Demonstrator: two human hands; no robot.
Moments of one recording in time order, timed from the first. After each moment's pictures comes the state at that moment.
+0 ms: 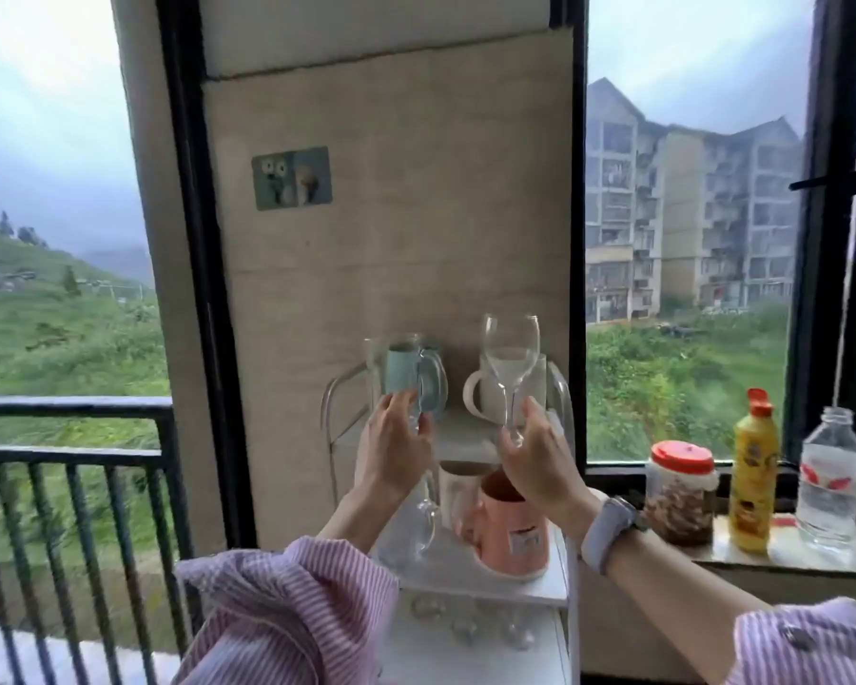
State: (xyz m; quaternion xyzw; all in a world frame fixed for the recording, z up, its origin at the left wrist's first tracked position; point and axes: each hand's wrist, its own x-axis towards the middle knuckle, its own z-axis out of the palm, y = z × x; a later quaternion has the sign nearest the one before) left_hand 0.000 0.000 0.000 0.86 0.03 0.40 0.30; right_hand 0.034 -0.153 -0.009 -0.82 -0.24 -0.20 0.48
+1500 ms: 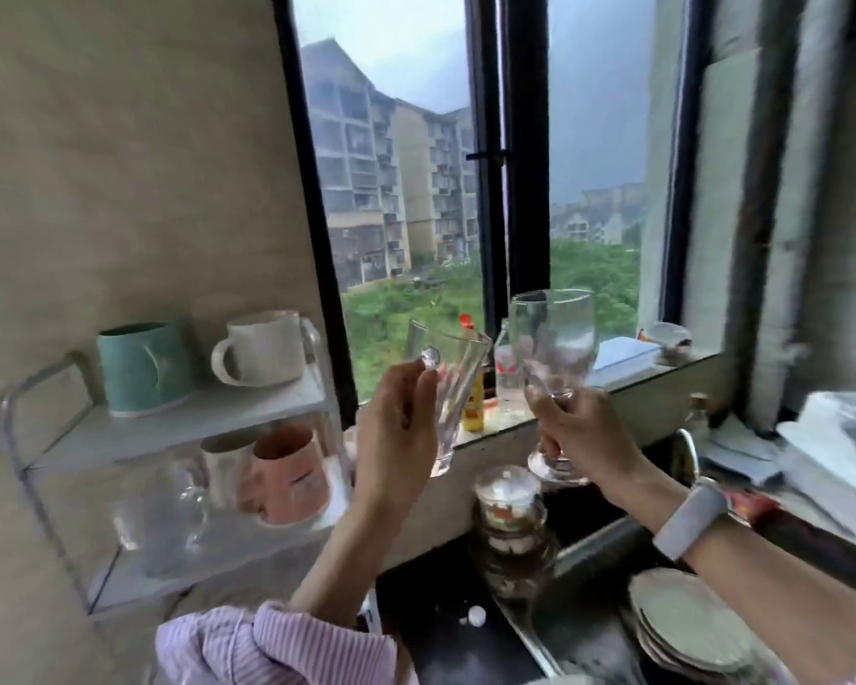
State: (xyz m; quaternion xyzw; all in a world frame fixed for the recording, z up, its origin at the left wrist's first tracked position) left_hand -0.065 -0.195 -0.020 0.70 -0.29 0.38 0.53; right_hand -0.096 -0.368 -0.032 -0.77 -0.02 -0.33 0.55
